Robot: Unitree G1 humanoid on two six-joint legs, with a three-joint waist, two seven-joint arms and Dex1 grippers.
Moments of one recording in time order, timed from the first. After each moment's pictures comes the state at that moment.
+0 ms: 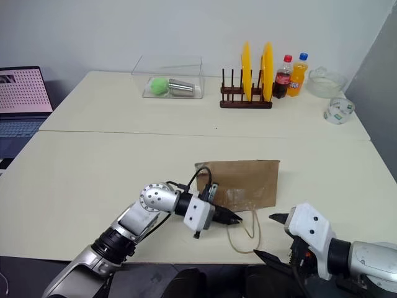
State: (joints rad) left arm -0.50 0.44 -0.46 0.01 -0.15 -0.18 -1.18; right arm 0.75 -1.44 -0.37 -0.96 0.97 0.28 0.33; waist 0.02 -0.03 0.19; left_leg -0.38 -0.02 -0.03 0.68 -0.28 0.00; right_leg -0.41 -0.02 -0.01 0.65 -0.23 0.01
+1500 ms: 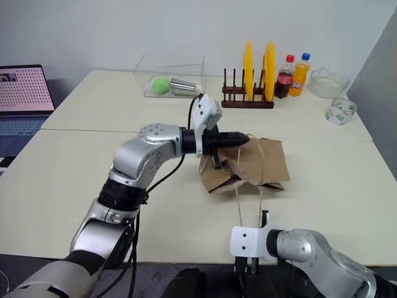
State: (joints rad) left arm -0.95 0.30 -0.21 0.13 -0.37 0.65 -0.88; right arm -0.14 -0.92 0.69 -0.81 -0.08 0.69 0.61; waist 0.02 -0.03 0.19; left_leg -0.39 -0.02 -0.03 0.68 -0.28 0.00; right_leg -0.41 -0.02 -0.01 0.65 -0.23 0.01
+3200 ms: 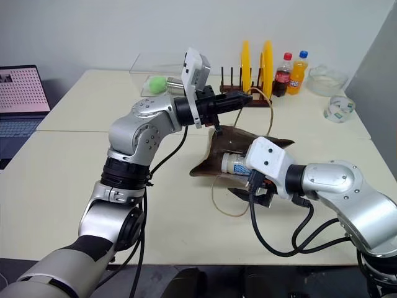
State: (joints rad) left arm -1.06 0.23 -0.07 0.23 -0.42 0.56 -0.88; right arm -0.53 -0.85 0.04 -0.81 0.49 1.08 0.77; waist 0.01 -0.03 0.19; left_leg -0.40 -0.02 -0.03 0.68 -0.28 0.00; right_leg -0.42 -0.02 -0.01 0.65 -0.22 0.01
